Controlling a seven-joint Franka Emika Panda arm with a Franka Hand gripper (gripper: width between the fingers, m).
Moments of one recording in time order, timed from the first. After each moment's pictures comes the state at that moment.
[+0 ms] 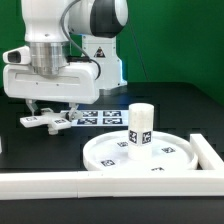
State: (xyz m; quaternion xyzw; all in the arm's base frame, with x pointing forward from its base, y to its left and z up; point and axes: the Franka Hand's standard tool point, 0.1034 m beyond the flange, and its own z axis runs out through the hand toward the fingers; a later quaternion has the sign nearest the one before) arm 0.405 -0.125 0.025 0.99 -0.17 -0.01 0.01
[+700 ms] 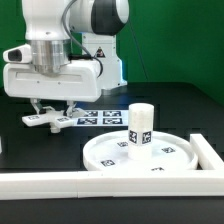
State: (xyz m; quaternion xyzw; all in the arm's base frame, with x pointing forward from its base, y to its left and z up) arm 0.431 -0.100 0.052 0.99 -0.16 0.00 -0.01
